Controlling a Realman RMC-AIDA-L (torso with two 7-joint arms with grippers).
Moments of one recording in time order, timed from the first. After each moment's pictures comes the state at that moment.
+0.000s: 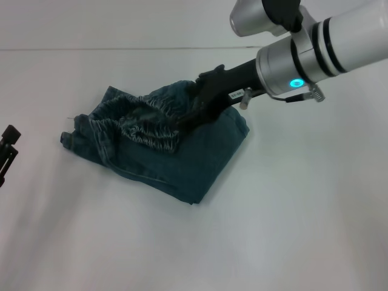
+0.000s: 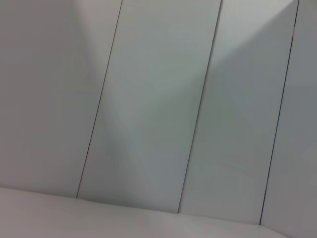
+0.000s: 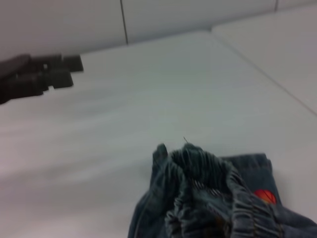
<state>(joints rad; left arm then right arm) -0.19 -2.16 0.23 0.38 1.58 1.58 -0.83 0.88 2.08 -1.30 -0.82 -2.10 -1.16 1.96</state>
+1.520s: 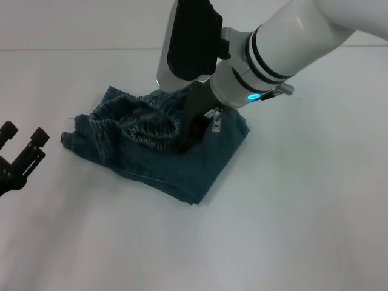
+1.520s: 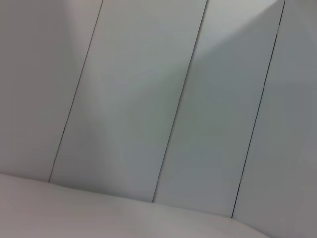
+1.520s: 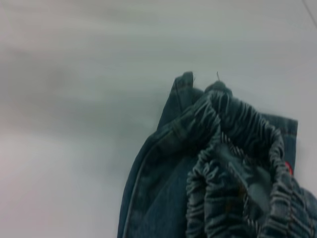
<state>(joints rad) -0.22 -2.16 0.27 0.34 1.60 1.57 -0.86 0.98 2.11 -1.65 -0.98 -2.41 -1.12 2.22</state>
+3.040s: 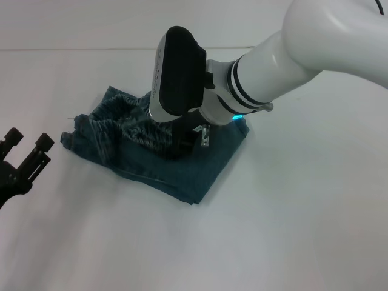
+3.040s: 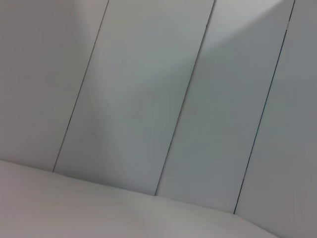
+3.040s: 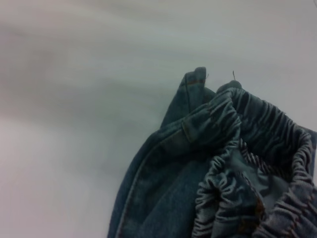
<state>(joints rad) -0.21 -2.17 0.27 0.31 1.60 1.55 -0.85 1.05 2.11 -1.81 -0.71 -2.24 -0.84 2.06</state>
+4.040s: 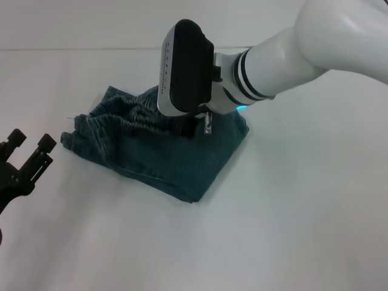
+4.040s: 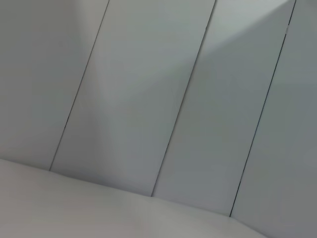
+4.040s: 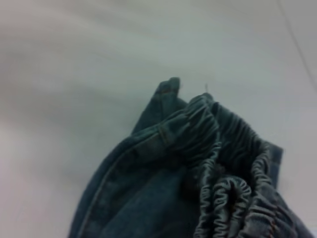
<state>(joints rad) -0.21 -2.17 0.27 0.29 1.60 1.56 -0.86 1.02 2.10 -1.80 -0.70 -2.19 -0.74 1.92</state>
